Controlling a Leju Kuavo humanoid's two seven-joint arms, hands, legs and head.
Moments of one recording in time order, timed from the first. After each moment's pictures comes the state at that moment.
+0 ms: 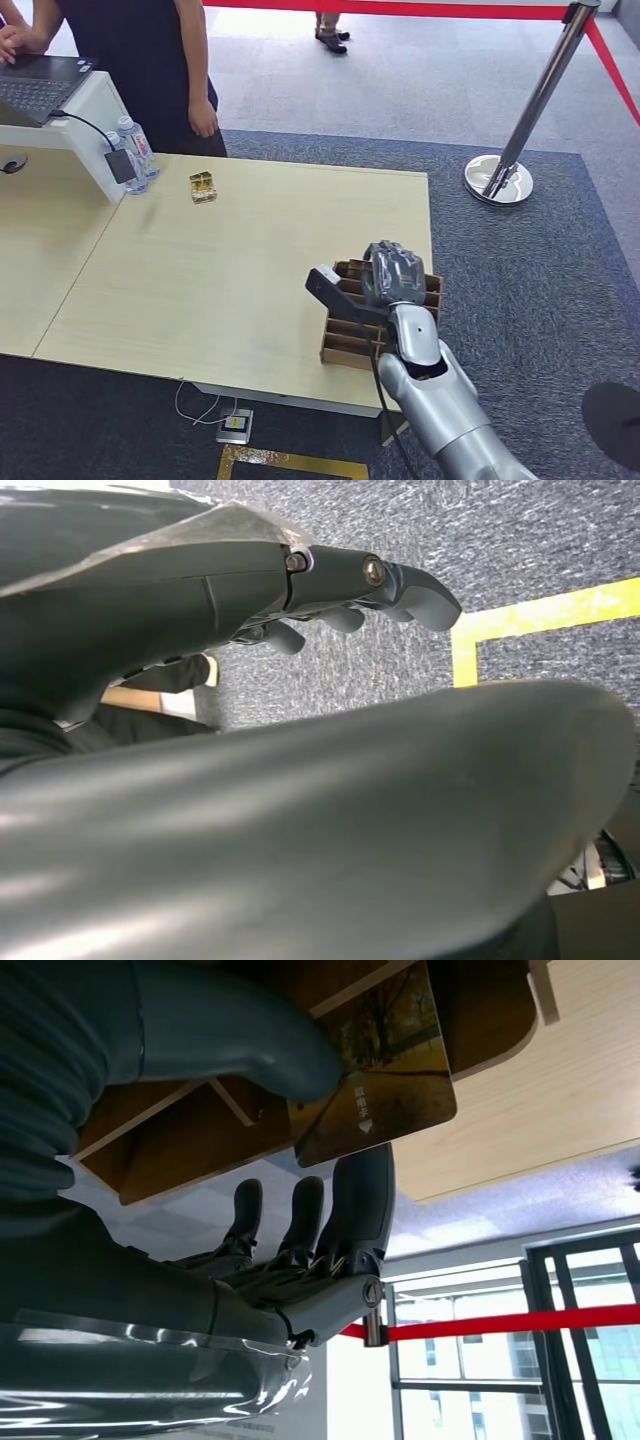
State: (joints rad) left arm -0.09 -0.19 1.19 -0.20 -1.31 0.15 0.02; right arm -0.48 0.15 0.50 -0.92 1.28 -0.27 0.17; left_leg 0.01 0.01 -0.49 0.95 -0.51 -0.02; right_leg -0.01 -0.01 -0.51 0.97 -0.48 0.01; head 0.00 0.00
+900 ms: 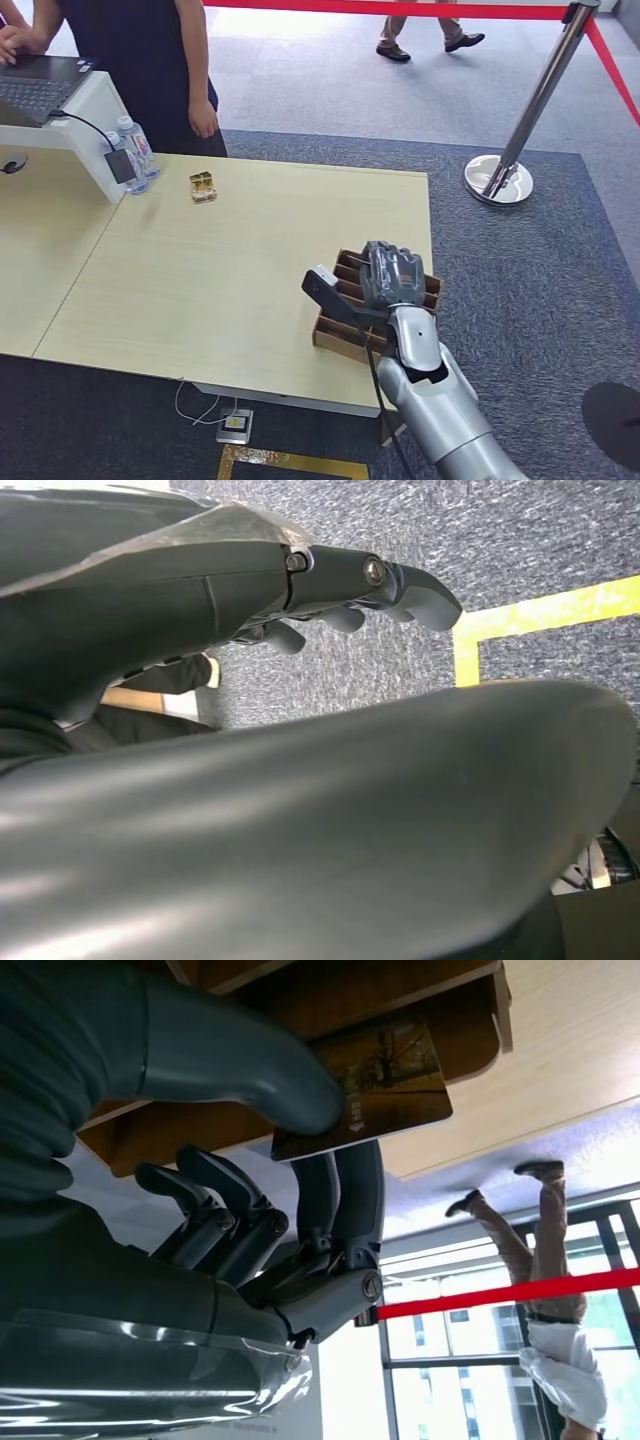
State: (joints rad) left arm -0.09 -0.19 1.18 -0.20 -1.31 0.14 0.02; right arm -0.44 0.15 0.50 -1.01 1.30 -0.27 0.15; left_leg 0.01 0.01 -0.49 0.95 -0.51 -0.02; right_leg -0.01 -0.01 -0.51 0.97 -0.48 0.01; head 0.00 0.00
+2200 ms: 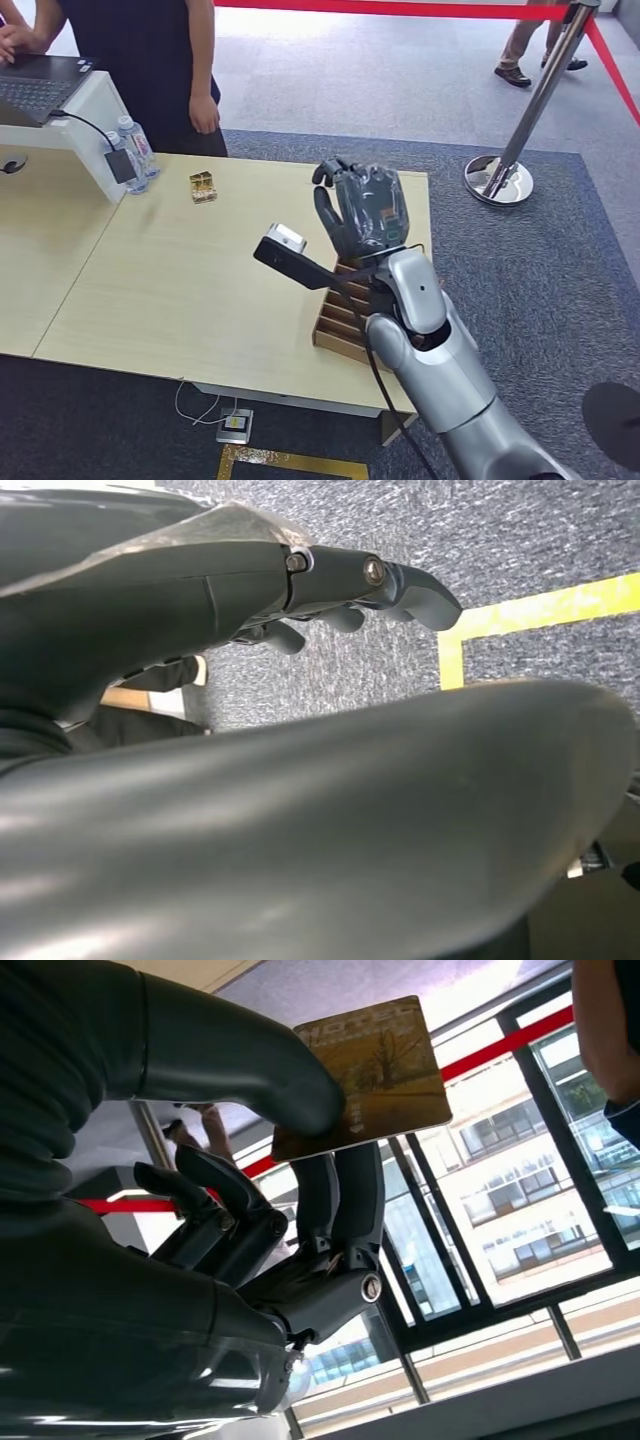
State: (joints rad) left arm -0.10 -0.19 1.18 -0.20 -1.30 0.13 0.00; right arm -0.61 0.16 0.62 -1.28 1.17 -0.27 -0.04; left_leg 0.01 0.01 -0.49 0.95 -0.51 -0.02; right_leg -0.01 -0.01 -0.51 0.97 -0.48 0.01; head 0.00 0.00
